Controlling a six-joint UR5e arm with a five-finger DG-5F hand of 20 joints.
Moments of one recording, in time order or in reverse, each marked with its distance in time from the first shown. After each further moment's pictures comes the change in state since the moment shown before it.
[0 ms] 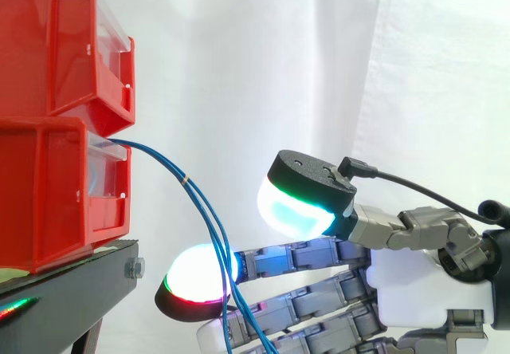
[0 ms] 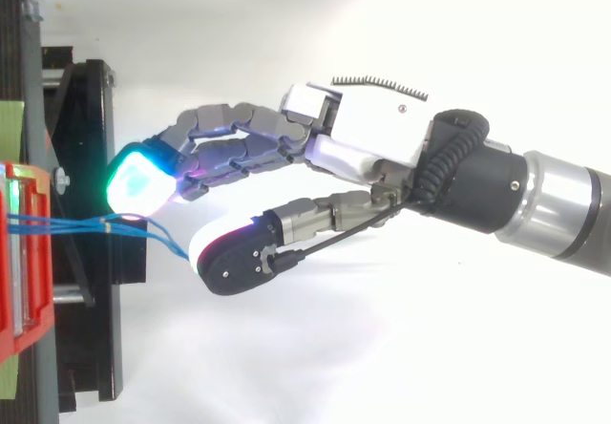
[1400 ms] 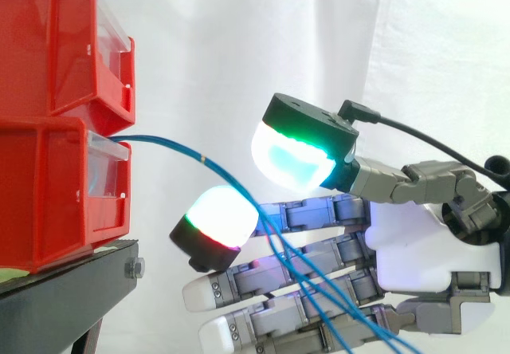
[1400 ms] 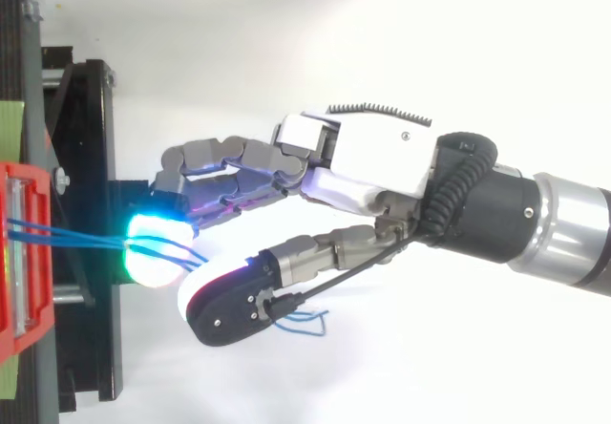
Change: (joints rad) arm 0.022 0.028 0.017 -0.014 -0.022 0.020
